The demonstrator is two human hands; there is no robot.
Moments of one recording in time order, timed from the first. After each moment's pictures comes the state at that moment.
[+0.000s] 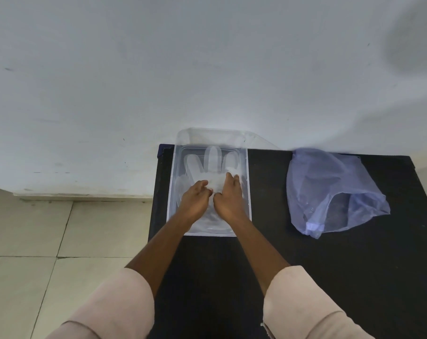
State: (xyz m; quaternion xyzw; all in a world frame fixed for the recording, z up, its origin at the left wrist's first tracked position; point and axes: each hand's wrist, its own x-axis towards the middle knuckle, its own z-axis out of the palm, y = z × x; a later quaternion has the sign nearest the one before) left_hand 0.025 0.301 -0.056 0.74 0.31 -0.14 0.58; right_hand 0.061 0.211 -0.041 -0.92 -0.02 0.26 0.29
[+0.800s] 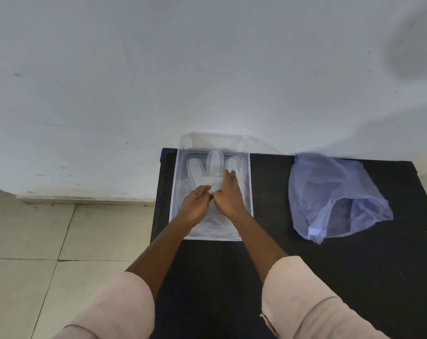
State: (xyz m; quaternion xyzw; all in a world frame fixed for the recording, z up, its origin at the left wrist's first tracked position) left_hand 0.023 0.306 -0.061 0.76 0.27 -0.14 0.58; right_hand 0.078 0.219 -0.046 -0.91 -0.06 0.27 0.31
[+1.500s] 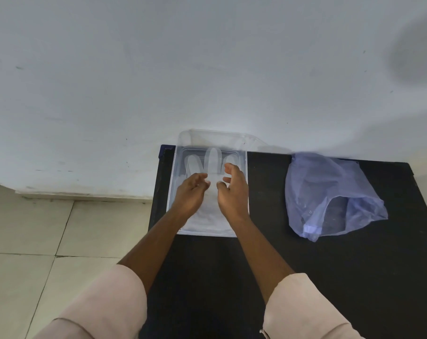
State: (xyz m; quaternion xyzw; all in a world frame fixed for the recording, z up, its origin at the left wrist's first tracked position) left_hand 0.024 0.307 -0.044 0.76 0.28 -0.06 0.59; right_hand 0.058 0.208 -0.023 -0.87 -0.02 0.11 0.48
